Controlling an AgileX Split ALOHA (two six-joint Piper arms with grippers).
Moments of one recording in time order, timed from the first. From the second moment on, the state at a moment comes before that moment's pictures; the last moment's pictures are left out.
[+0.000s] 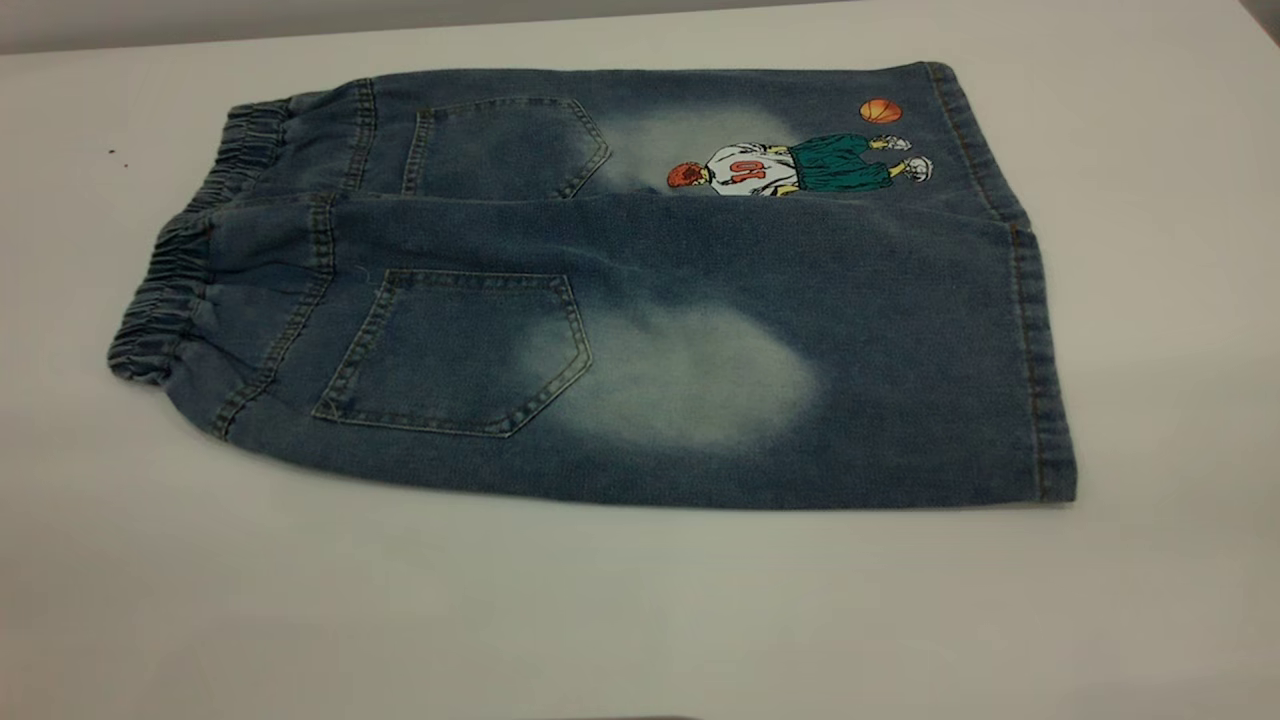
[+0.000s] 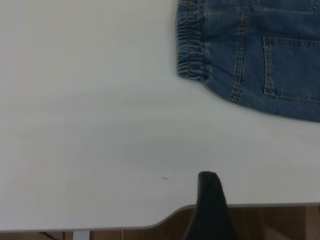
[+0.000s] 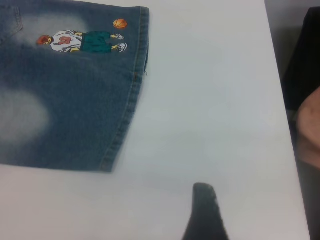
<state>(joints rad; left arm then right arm) -0.06 -0.02 -0.49 0.01 1.13 -0.06 -0.04 -0.01 -0.48 0.08 1.14 -0.05</state>
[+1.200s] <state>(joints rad) -0.06 0.72 -0.77 0.06 0.79 -0.10 -0.04 0.52 -0.73 0.15 0.98 0.02</state>
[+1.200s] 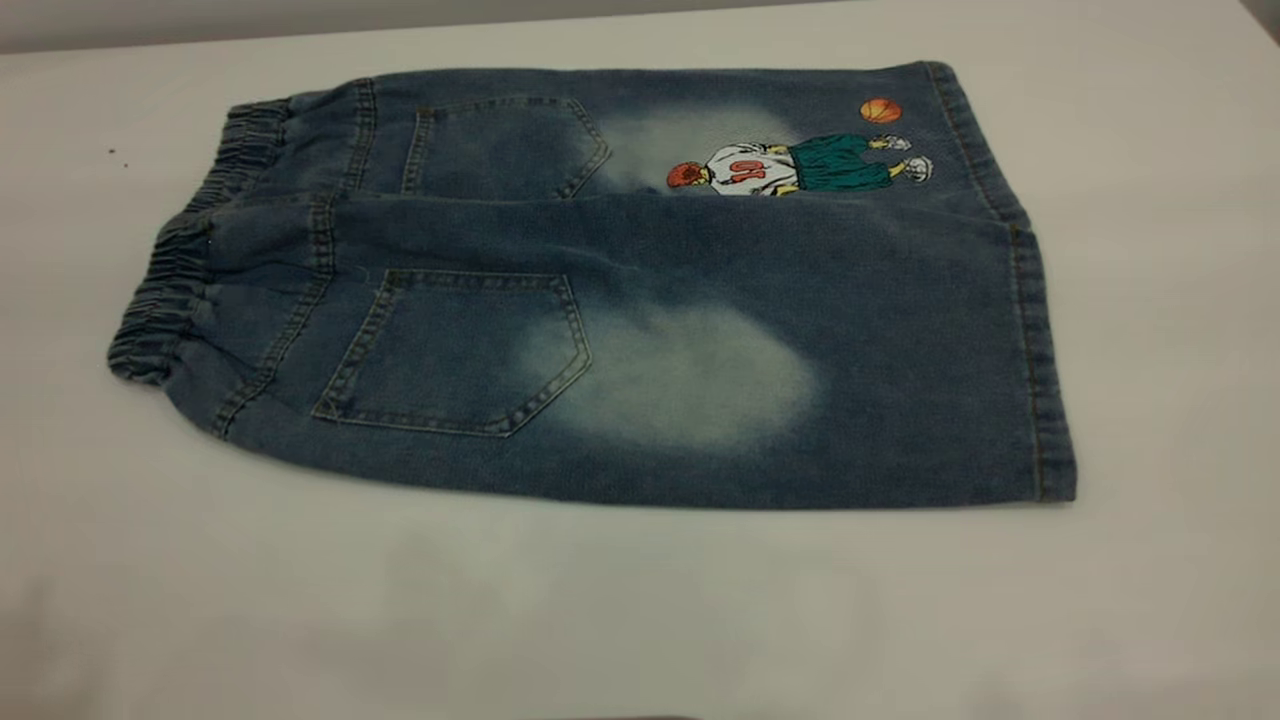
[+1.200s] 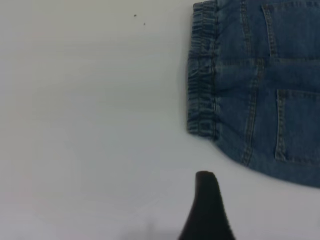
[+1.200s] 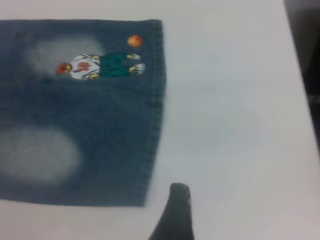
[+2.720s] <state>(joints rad) 0.04 2.00 -1.02 -0.03 0.46 -0.19 -0.04 0.97 -0.79 0.45 0.92 -0.22</state>
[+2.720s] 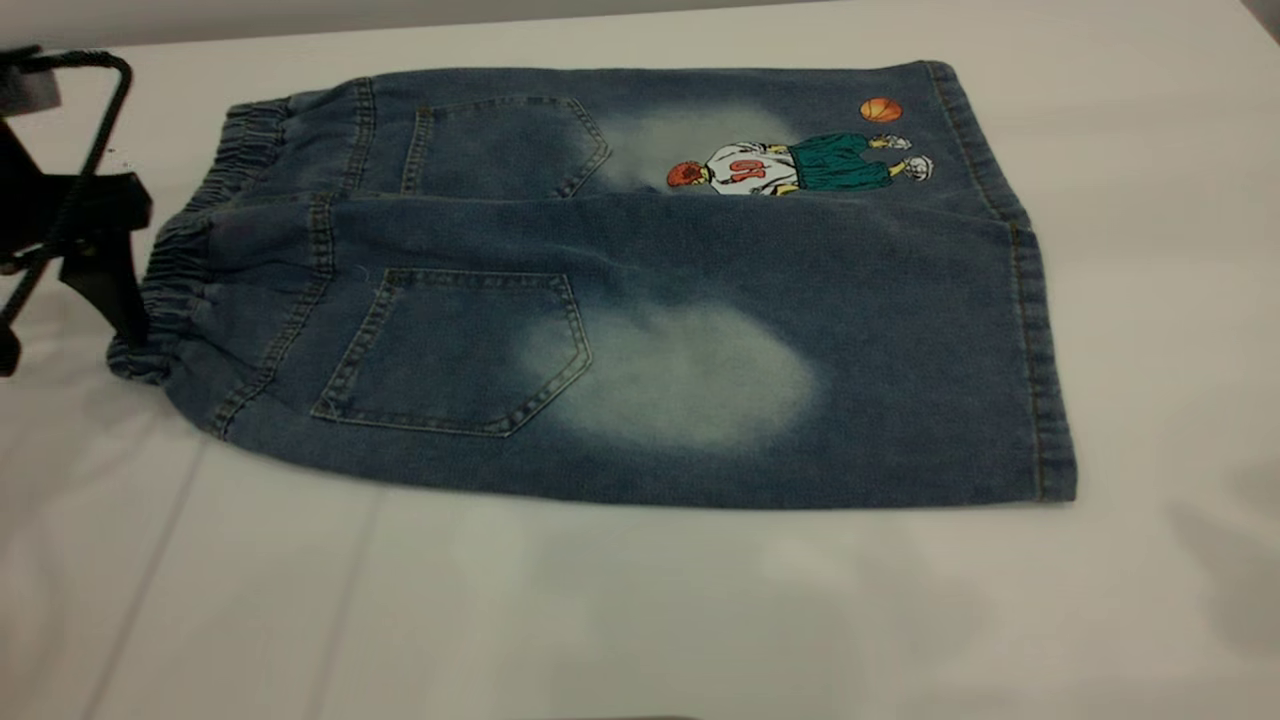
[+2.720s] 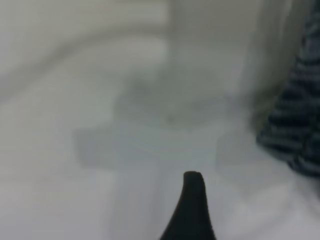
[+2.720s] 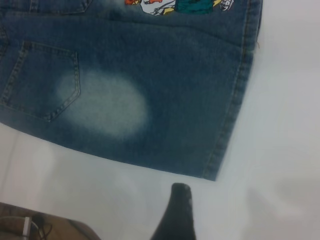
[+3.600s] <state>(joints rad) 0.01 2.13 -1.09 -0.10 0.41 -0.19 -0.04 0.97 -0.79 0.45 0.90 -0.22</state>
